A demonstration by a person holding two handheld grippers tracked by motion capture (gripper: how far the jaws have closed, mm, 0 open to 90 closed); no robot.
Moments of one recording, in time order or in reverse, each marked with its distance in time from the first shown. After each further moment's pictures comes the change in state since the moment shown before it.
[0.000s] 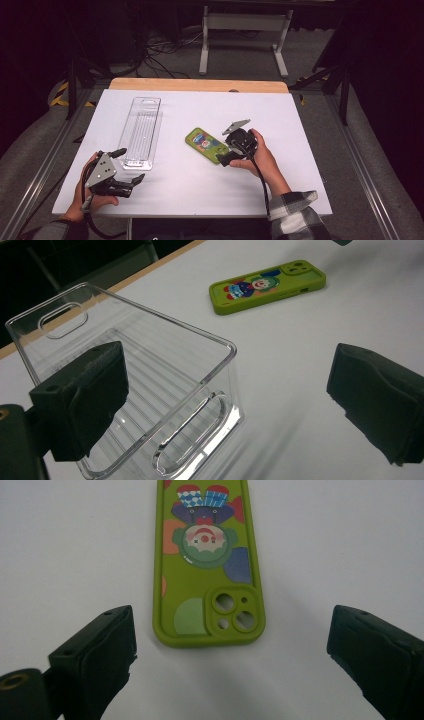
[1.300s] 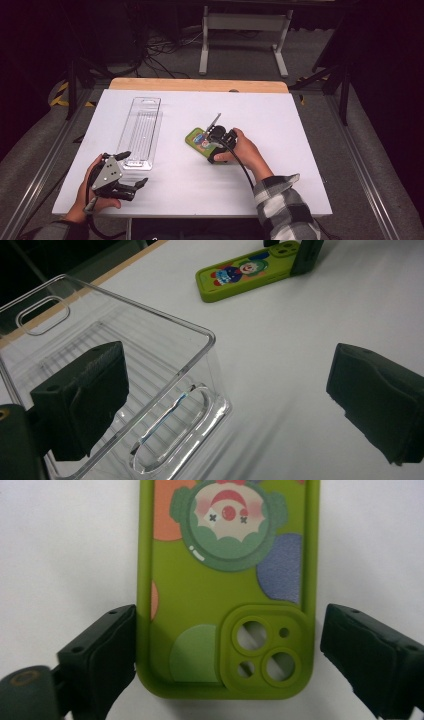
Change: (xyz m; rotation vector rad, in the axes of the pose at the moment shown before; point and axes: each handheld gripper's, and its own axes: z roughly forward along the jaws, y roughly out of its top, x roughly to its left) left arm -0.008 0.000 0.005 0.050 -0.027 0.036; right arm 0.002 0.035 0.065 0.329 0.058 -0.070
